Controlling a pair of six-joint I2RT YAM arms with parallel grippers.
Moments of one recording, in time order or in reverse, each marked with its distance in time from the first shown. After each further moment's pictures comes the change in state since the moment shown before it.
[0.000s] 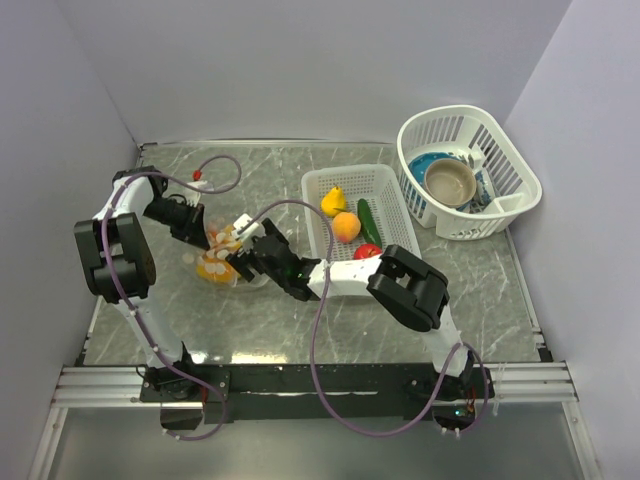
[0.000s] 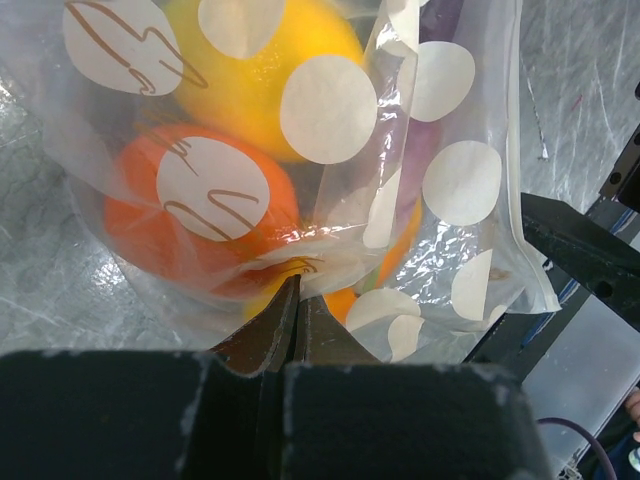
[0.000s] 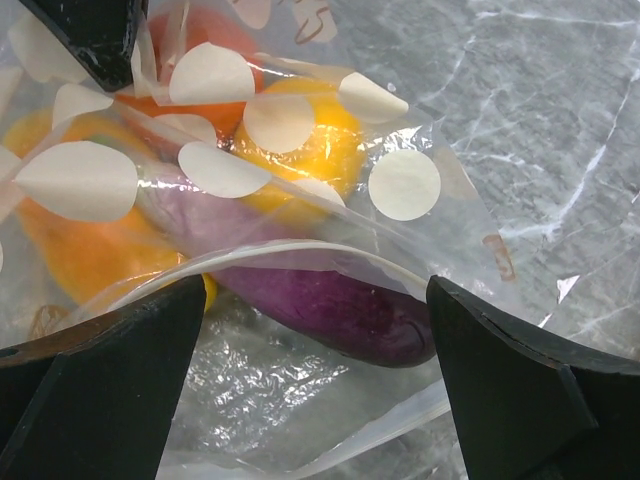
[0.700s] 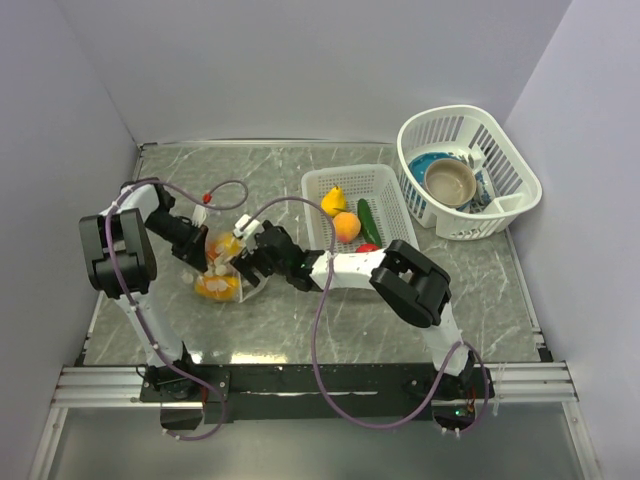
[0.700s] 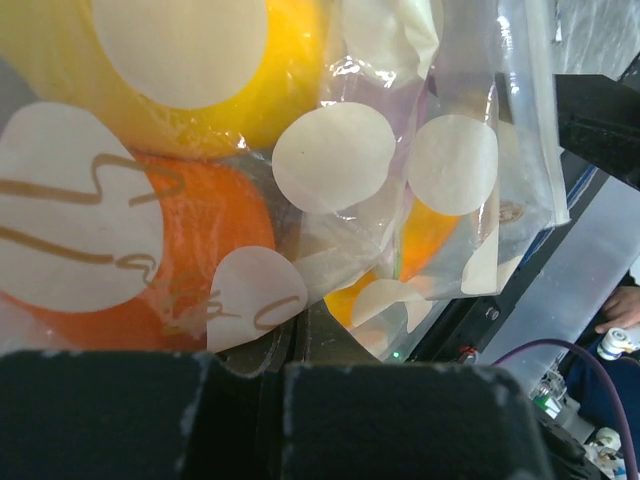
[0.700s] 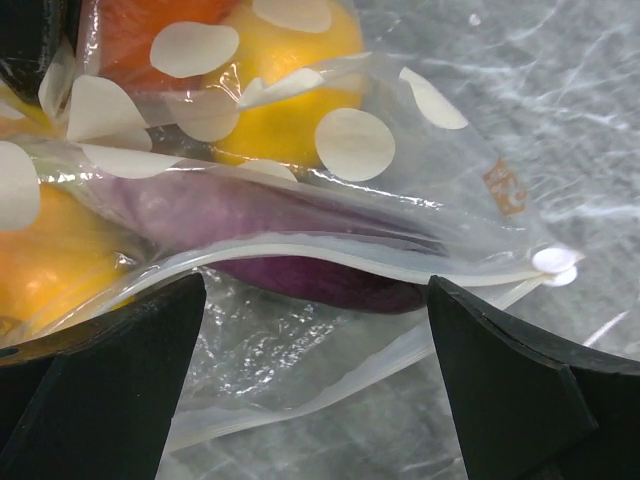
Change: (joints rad) left arm -0.001 0.046 -0.086 -0.123 -0.073 0.162; right arm -0.050 0.002 0.034 -0.172 -0.210 0.032
